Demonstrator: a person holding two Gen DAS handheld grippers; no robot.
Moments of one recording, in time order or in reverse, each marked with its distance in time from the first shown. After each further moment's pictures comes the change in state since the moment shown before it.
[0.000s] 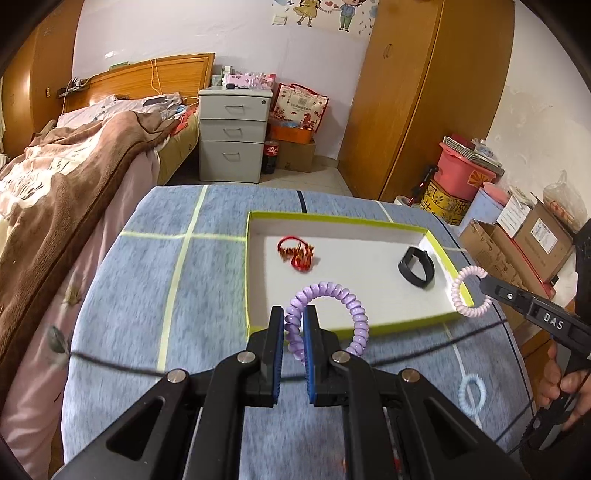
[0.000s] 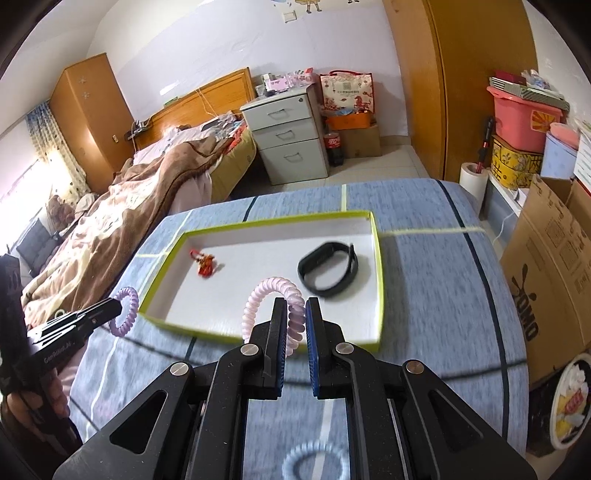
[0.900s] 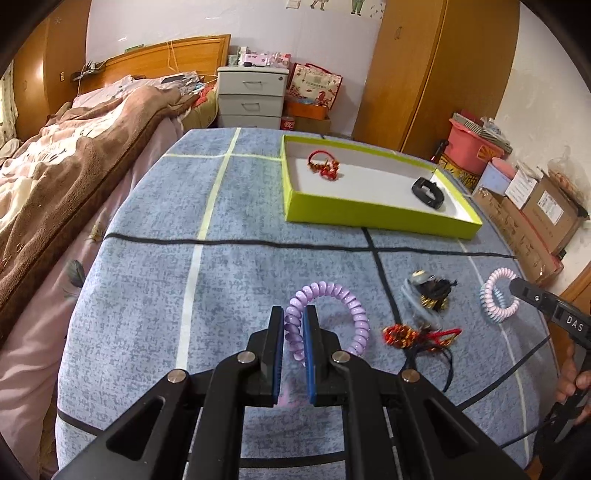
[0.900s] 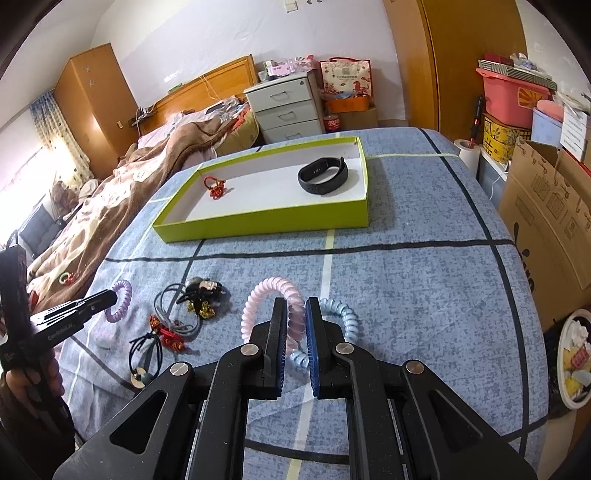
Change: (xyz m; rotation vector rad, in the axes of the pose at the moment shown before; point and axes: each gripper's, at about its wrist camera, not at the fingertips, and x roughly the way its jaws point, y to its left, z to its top) left arm -0.035 0.019 -0.093 -0.017 0.065 0.052; right arm -0.047 0.001 -0.097 0.001 0.027 0.000
